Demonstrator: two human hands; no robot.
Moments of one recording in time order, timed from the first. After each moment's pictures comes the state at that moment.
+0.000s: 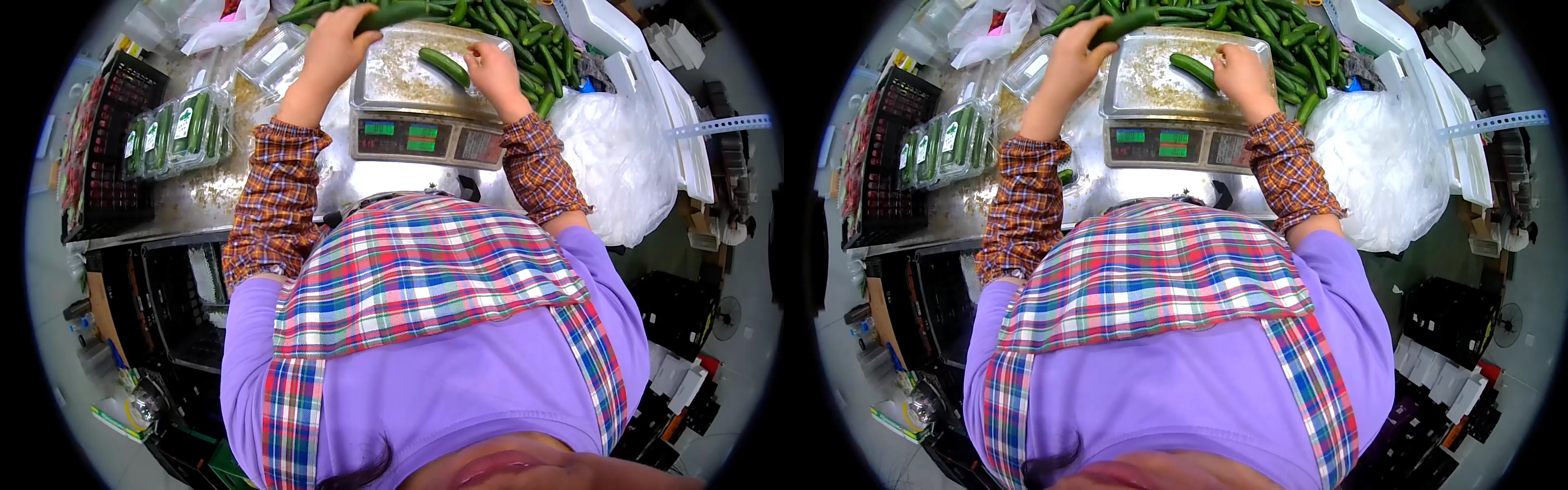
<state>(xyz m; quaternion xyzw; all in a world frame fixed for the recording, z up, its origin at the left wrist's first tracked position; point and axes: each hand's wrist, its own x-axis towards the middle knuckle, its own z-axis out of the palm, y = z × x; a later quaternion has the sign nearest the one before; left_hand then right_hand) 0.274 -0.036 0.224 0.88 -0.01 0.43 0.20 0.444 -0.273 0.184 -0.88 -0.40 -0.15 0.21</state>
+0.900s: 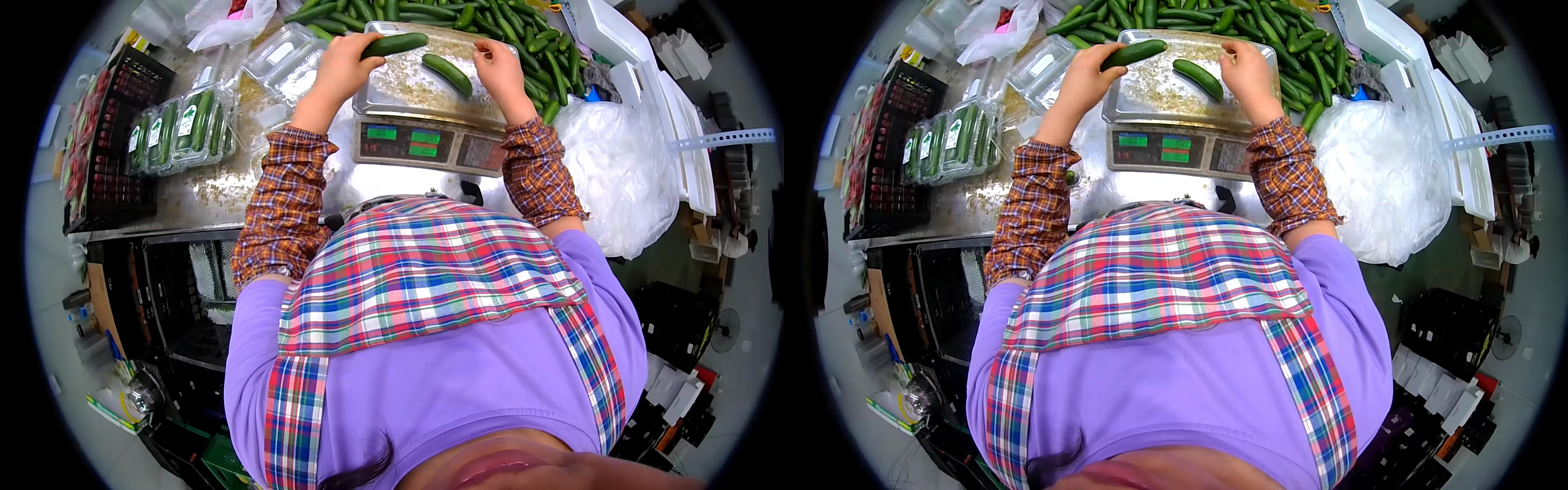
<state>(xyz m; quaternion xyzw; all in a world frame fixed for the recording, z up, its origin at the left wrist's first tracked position) 0.272 -0.041 0.190 0.91 0.04 0.32 0.24 0.463 -0.267 0.180 -0.84 -0.40 -0.15 0.34</state>
